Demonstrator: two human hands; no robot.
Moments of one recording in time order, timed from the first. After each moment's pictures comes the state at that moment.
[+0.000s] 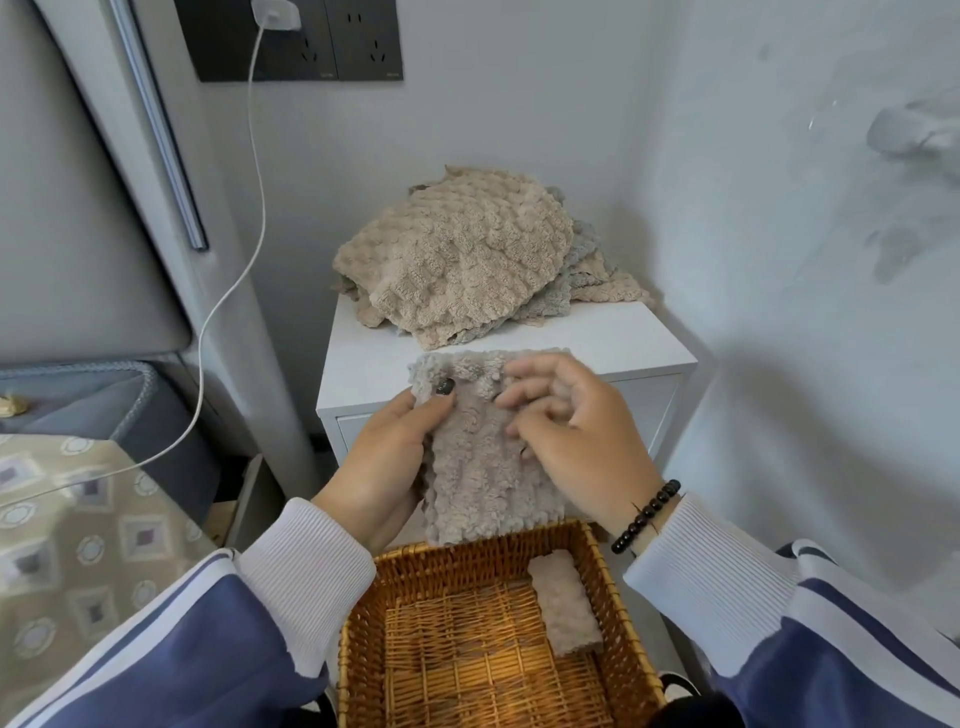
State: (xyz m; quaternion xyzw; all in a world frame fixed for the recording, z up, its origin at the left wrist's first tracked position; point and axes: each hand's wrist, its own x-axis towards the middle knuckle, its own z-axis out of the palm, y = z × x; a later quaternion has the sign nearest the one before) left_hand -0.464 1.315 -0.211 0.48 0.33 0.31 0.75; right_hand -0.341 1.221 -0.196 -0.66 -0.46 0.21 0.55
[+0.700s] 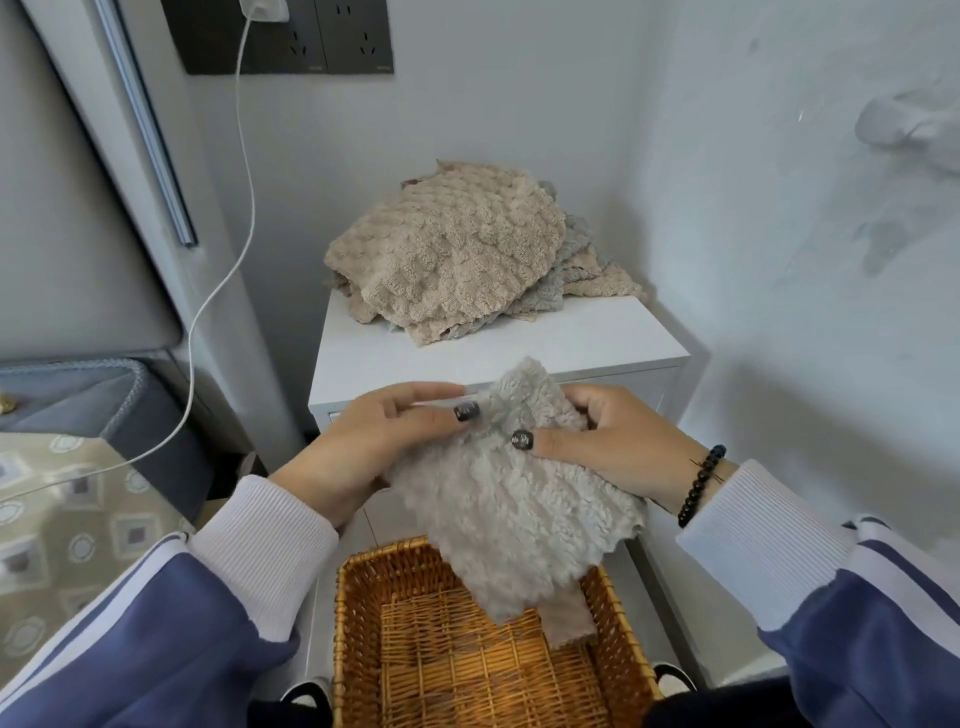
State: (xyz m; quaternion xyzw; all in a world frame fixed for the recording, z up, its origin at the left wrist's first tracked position) left_hand -0.480 1.335 -0.204 0.65 0.31 0.17 0.67; right_hand -0.296 1.206 -0.199 -0.68 -0.49 0.36 0.40
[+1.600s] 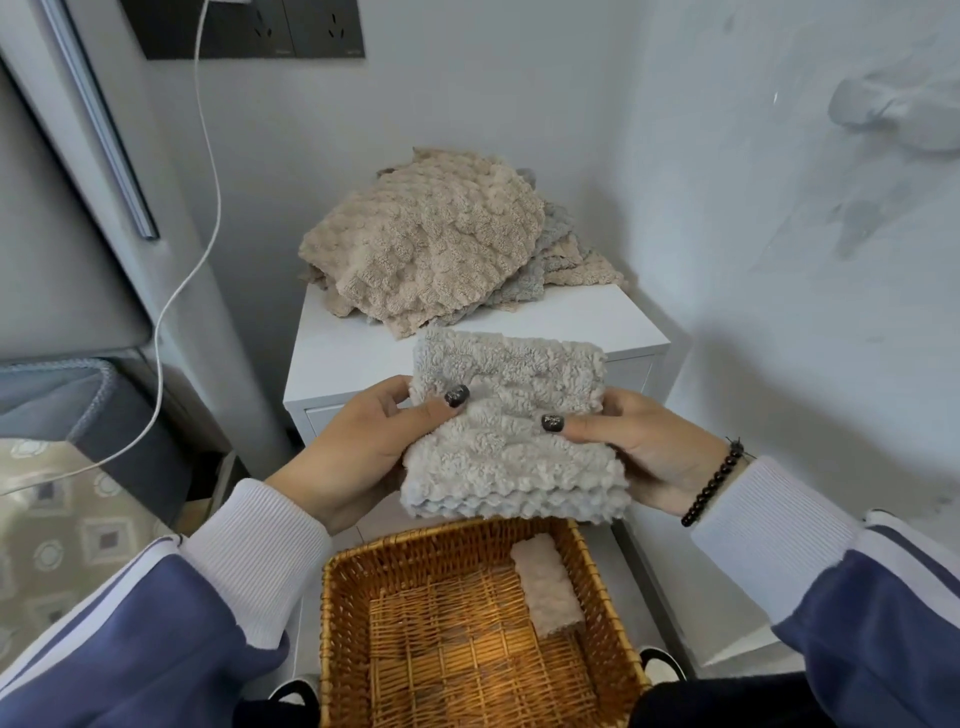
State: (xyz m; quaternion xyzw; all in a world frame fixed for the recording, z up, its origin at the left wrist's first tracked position) left_hand -0.466 1.323 -0.214 0.58 0.27 0.19 0.75; right_hand -0.274 1.188 -0.213 -0.51 -0.25 0.58 0.58
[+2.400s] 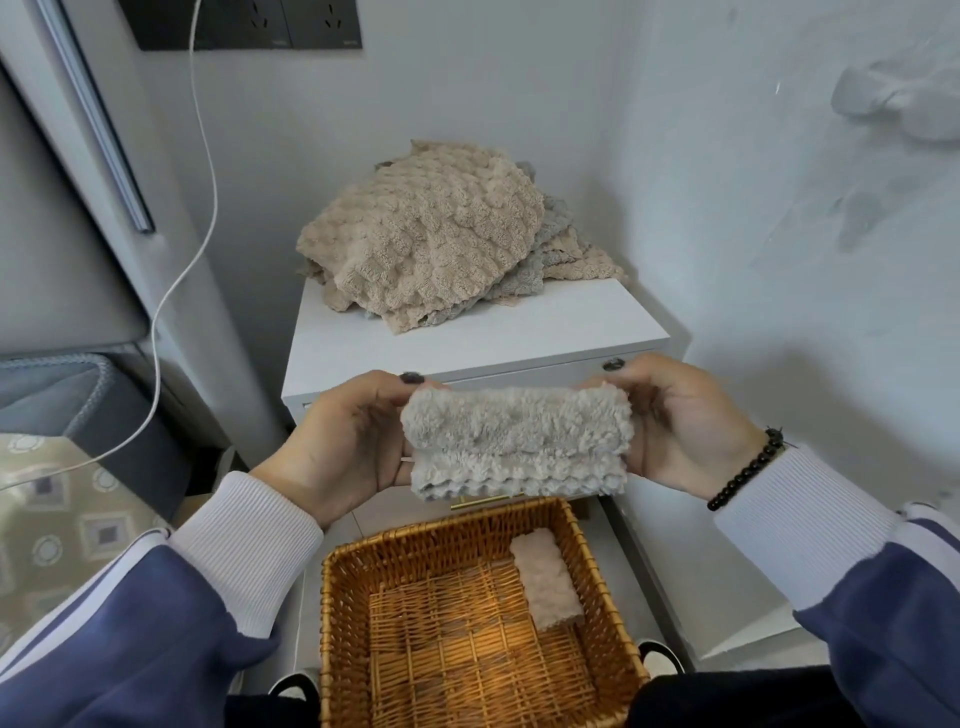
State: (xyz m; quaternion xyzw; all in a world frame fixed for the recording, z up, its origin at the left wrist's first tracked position) left_hand -0.473 1.335 -0.214 0.52 0.18 0.13 0.82; right_hand -0.255 1.181 -0.210 -0.48 -0.27 0.58 0.59
